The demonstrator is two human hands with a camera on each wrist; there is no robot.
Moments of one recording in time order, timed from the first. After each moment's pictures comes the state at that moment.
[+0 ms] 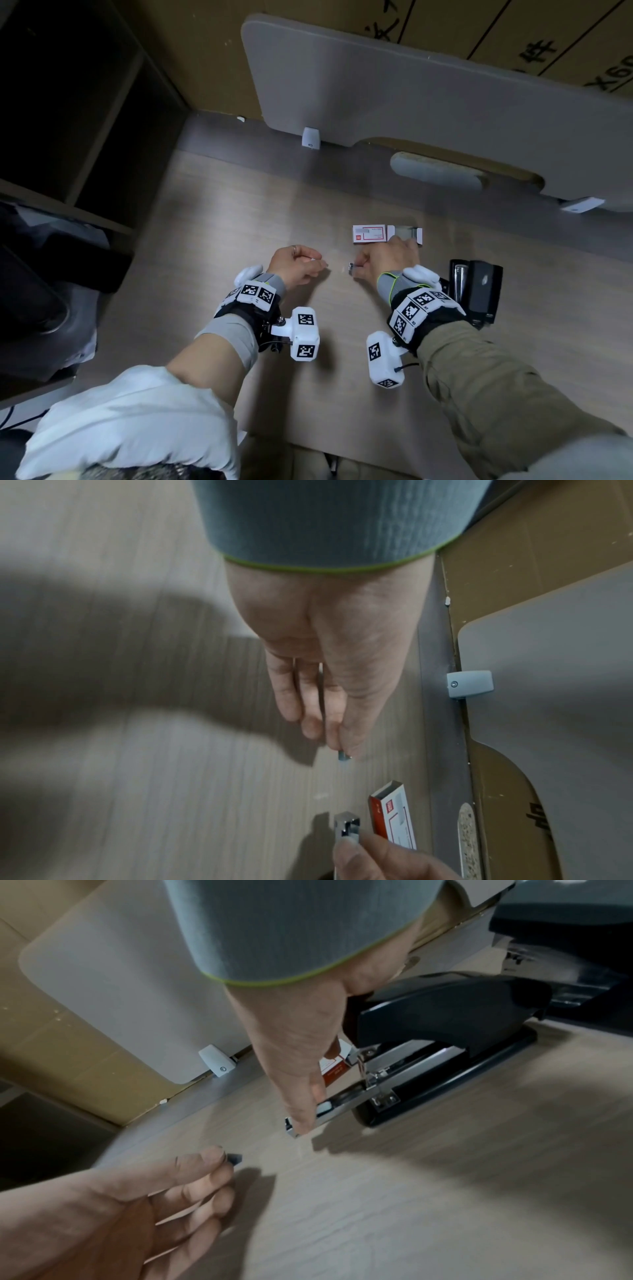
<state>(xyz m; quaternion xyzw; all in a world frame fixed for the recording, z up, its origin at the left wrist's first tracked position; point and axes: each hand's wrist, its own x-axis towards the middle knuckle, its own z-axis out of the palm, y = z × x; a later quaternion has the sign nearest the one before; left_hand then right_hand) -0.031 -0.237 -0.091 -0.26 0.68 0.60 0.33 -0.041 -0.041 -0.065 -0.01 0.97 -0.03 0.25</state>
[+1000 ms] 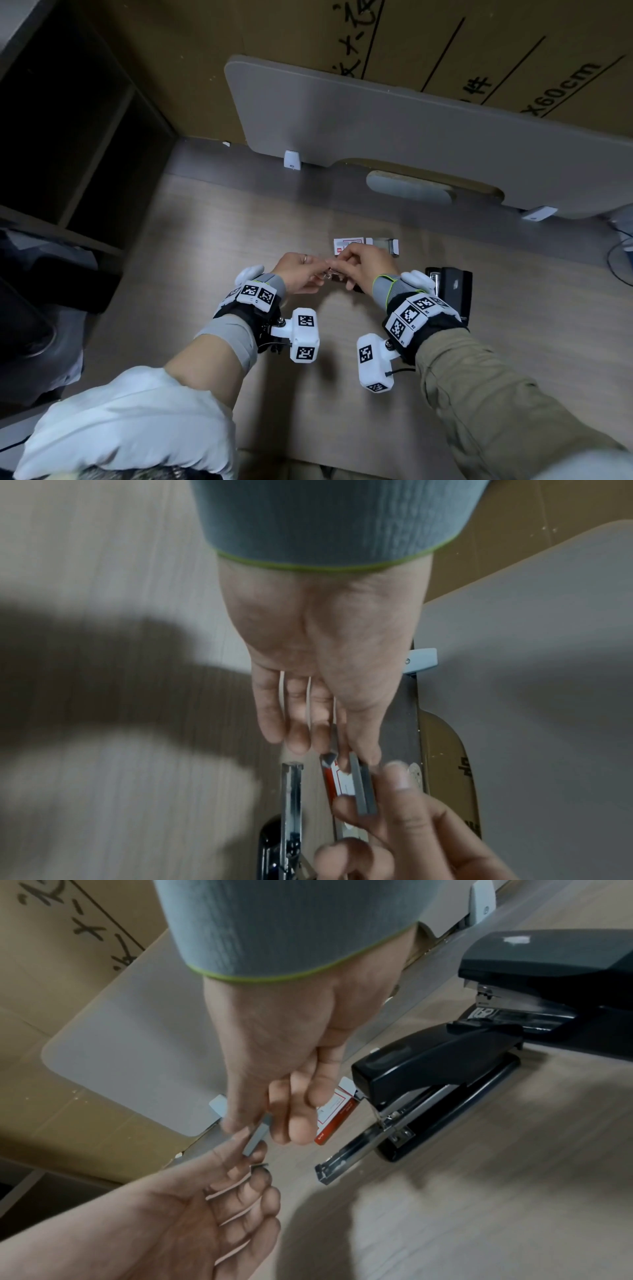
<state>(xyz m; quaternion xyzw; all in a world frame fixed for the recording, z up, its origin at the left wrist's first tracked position) -0.041 -0.204 -0.058 -0.21 0.67 0.60 0.38 -0.034 -0.034 -0.032 0.07 0.89 -0.38 0.26</state>
